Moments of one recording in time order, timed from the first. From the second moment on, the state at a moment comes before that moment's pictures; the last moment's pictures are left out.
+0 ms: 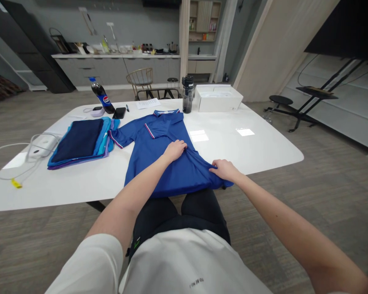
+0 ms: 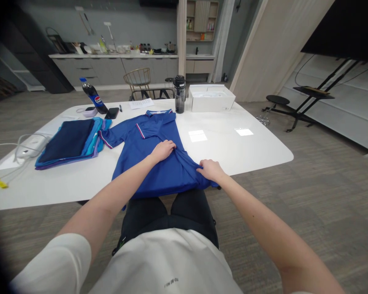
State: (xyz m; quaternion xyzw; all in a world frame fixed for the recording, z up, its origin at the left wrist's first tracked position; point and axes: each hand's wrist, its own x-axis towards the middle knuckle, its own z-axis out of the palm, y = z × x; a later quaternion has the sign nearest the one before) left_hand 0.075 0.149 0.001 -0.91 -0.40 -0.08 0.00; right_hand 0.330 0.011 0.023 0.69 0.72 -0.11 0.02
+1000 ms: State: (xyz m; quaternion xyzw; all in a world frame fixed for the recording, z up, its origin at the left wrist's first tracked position) left_hand 0.017 0.092 -0.002 -0.80 -0.55 -0.17 -0.15; right_hand 0.220 0.026 0.017 0.57 0.81 -0.05 -0.06
